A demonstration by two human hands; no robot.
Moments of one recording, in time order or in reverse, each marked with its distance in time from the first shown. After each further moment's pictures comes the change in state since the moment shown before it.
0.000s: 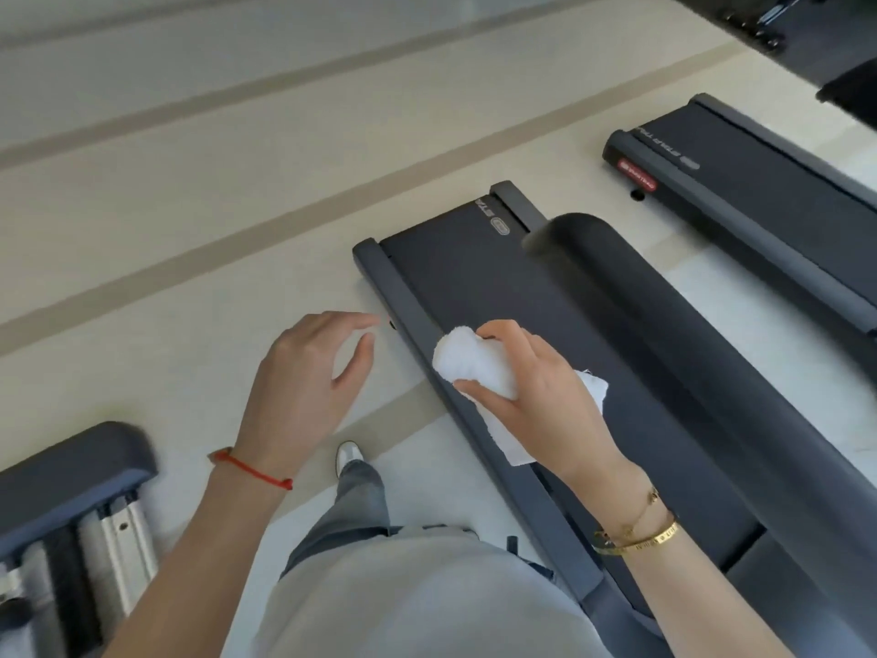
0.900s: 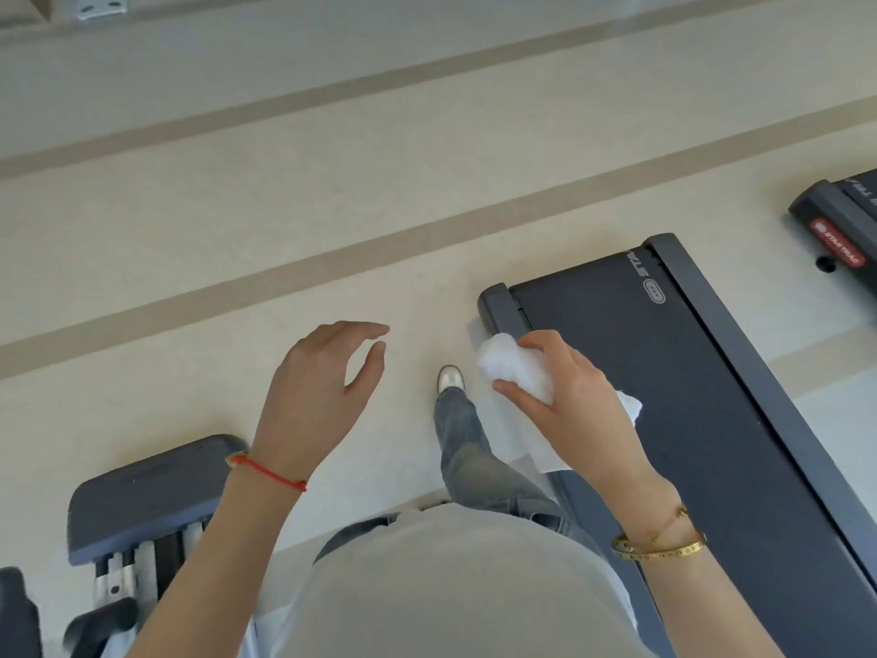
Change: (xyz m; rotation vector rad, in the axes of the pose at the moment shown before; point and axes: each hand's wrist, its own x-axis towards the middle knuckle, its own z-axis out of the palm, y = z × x) left_hand 0.200 -0.301 -0.111 0.089 0.012 -0.289; right_hand 0.355 -0.132 0.149 0.089 -0.157 0.001
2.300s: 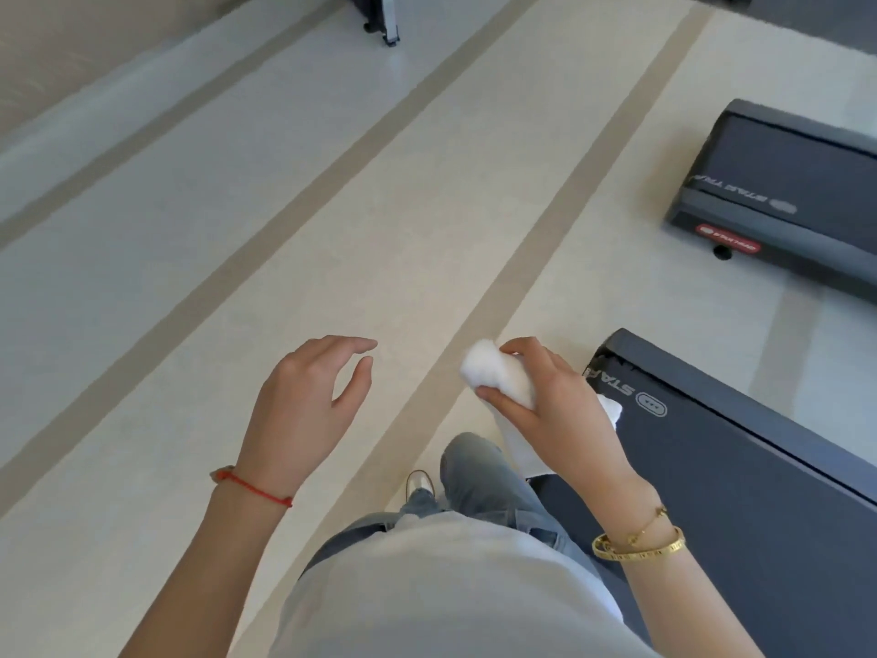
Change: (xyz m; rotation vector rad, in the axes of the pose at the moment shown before) left_hand 0.881 -0.026 0.107 -0.020 -0.326 0.528; right_hand 0.728 0.068 -0.122 0.063 0.405 0.450
